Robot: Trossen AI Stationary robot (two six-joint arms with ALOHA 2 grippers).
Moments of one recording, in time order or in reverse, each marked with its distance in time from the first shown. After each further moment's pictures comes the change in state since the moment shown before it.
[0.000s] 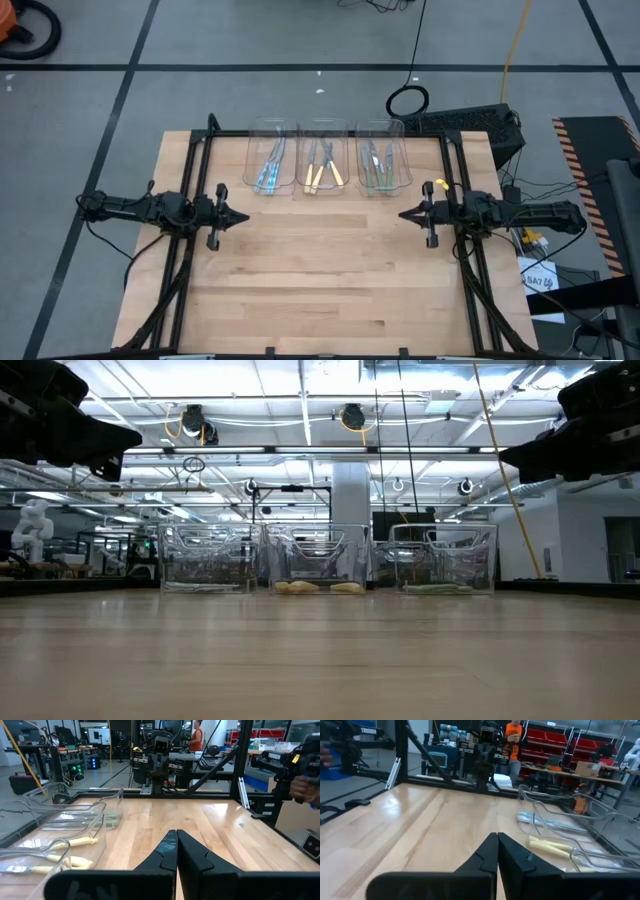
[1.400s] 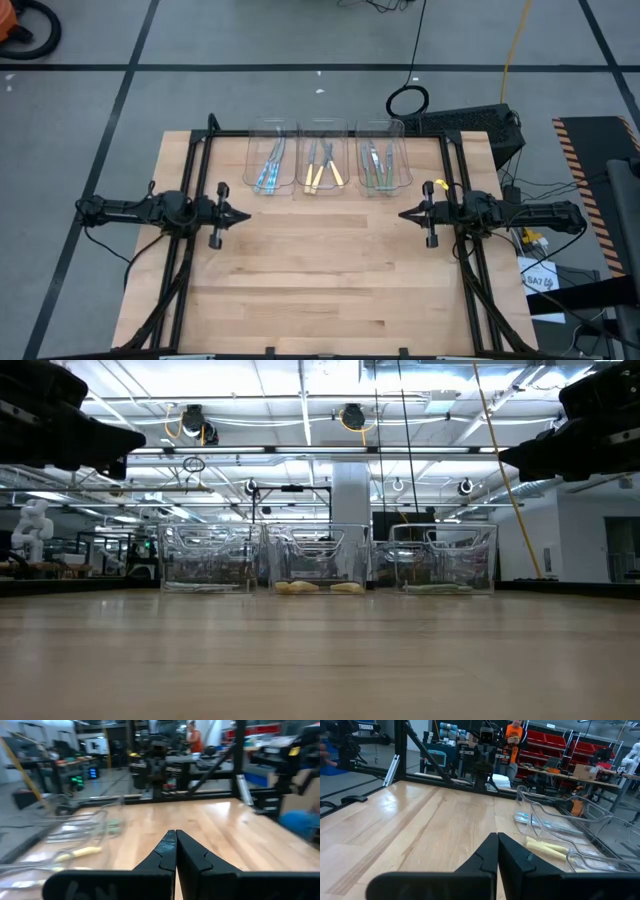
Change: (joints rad) left arm 0.071 0.014 -0.028 0.065 0.074 0.092; right arm 0.000 0.002 0.000 0.004 0.003 -0.031
